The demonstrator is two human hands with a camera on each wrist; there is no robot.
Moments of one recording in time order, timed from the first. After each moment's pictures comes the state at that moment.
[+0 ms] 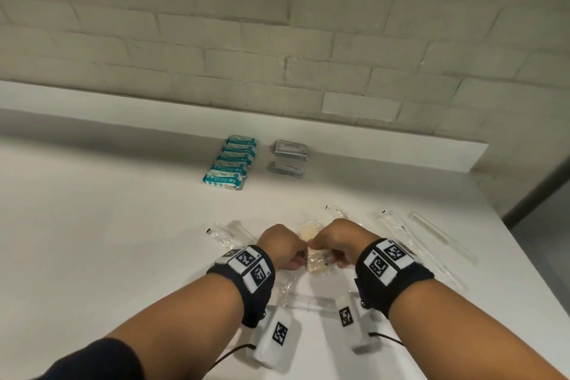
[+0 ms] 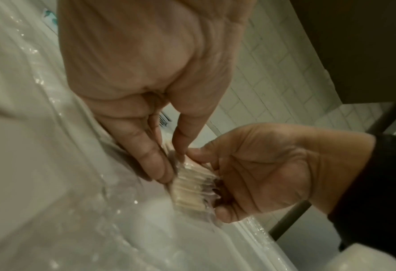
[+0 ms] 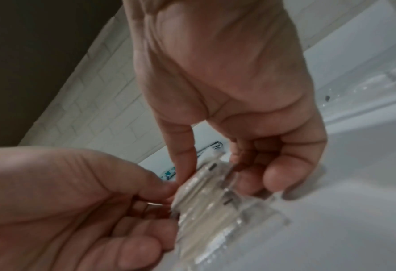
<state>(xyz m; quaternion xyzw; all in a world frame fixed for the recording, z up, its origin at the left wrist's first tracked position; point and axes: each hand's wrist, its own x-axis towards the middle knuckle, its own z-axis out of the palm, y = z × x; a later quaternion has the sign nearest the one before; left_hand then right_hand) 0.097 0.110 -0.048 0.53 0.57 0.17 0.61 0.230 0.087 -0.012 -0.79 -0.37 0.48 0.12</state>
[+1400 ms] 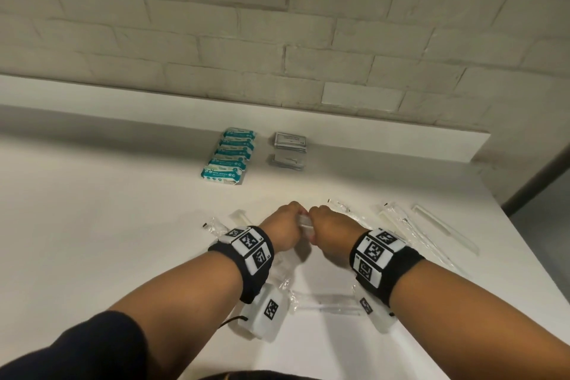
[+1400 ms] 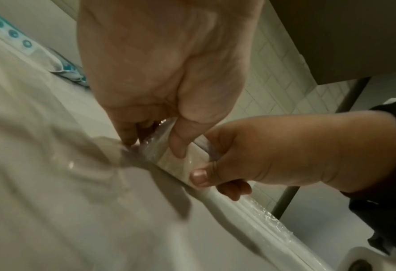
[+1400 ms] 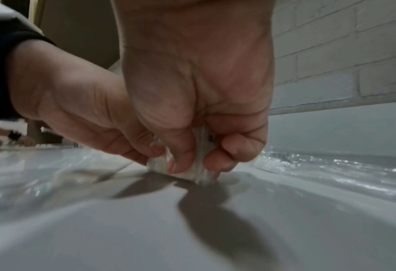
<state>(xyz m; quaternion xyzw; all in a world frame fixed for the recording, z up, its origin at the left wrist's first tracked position) 0.096 0.144 -0.057 0.74 0.49 0.15 0.44 0.219 0.090 -0.014 -0.70 -0.70 0.18 -0.04</state>
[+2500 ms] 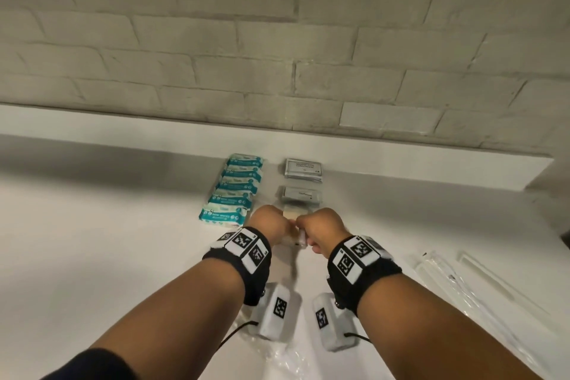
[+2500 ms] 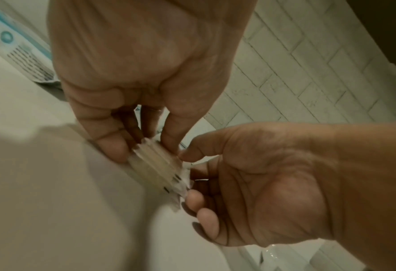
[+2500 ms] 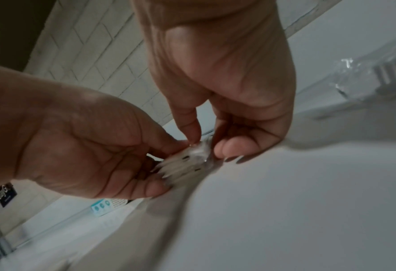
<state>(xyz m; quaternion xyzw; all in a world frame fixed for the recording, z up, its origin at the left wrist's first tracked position) 0.088 0.278 -0.059 0.63 0.64 0.13 0.43 0.211 0.229 -0.038 -0.74 -0.36 0.49 0.29</state>
